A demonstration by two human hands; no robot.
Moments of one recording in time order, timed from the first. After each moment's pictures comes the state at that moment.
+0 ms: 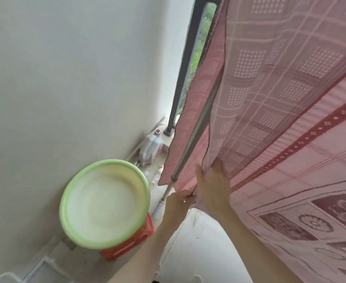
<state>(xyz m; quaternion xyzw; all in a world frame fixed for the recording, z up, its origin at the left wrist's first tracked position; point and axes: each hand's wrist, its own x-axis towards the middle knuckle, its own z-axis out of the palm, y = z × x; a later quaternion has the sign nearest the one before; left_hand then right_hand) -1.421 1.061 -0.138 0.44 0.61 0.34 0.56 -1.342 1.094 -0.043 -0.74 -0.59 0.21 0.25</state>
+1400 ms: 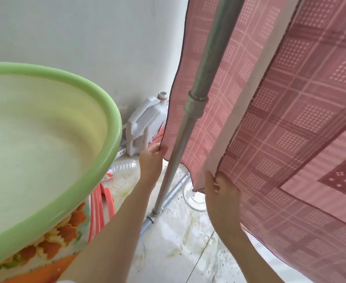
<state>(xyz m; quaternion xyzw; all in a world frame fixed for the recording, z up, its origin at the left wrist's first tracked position) -1.421 1.231 -0.652 0.37 0.58 0.61 0.39 -1.266 1.151 -0.599 -0.59 -0.66 0.16 0.43</state>
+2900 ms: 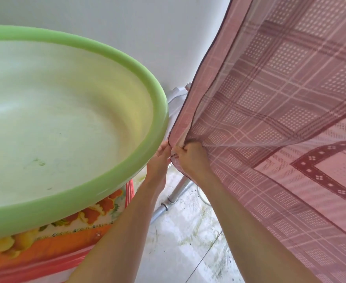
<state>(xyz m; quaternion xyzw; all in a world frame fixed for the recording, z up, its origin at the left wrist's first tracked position) -1.452 1.181 -0.671 0.18 0.45 0.69 0.54 -1.380 1.199 -0.606 -0.59 -0.74 0.28 0.18</state>
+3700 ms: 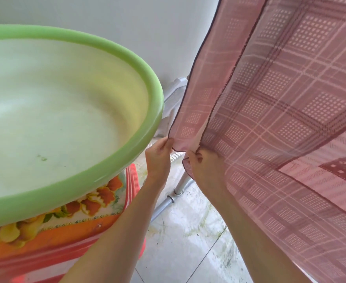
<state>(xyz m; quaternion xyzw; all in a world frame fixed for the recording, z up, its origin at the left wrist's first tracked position) -1.444 1.167 -0.666 0.26 0.53 0.71 0.38 -1.342 1.165 -0.615 -0.59 -0.73 0.24 0.25</state>
